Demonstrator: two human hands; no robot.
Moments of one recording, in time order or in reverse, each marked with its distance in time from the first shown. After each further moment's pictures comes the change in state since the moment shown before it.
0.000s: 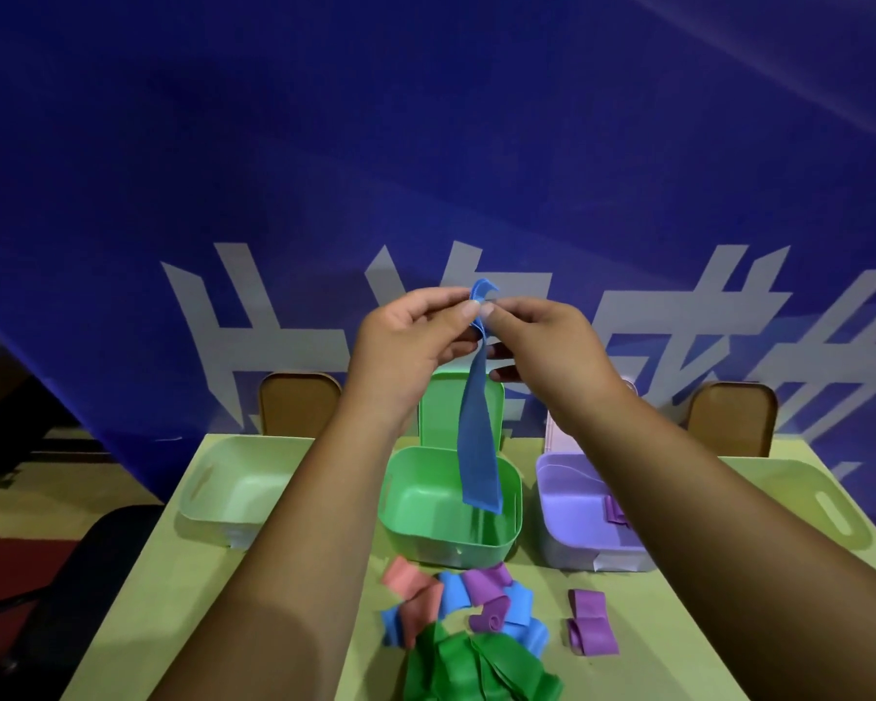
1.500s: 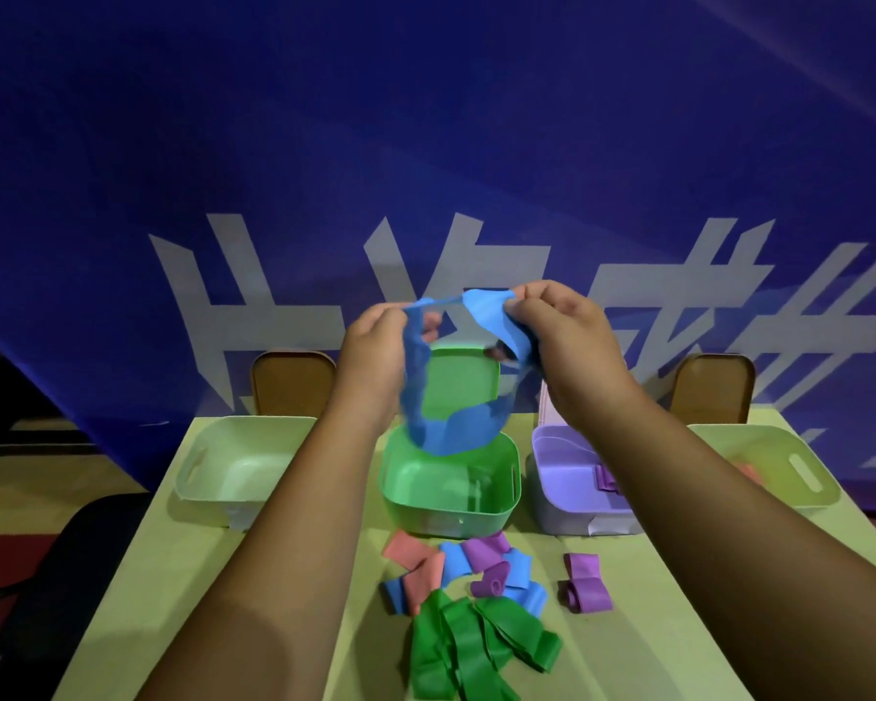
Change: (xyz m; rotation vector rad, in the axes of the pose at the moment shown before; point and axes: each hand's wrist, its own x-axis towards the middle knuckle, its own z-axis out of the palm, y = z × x) left_hand 0.004 -0.045 -0.048 0.239 0.212 -0.124; right_hand -0.025 0.017 0.010 0.168 0.087 -0.035
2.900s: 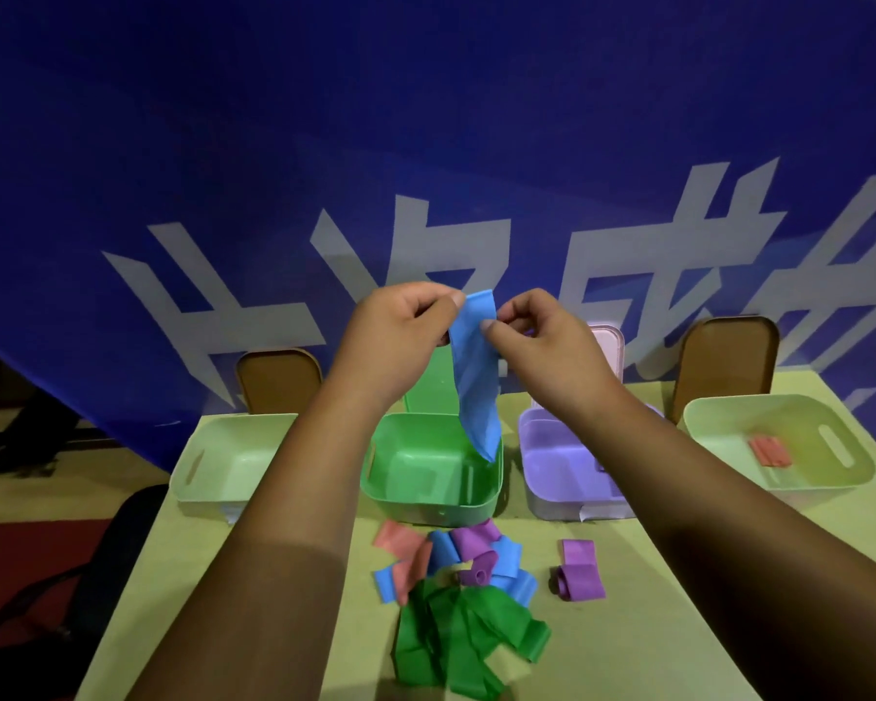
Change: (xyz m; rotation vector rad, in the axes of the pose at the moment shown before) left_hand -0.023 0.039 0.083 0.376 -0.253 0.270; right_hand 0.036 0.056 -0.076 -0.292 -0.010 0.000
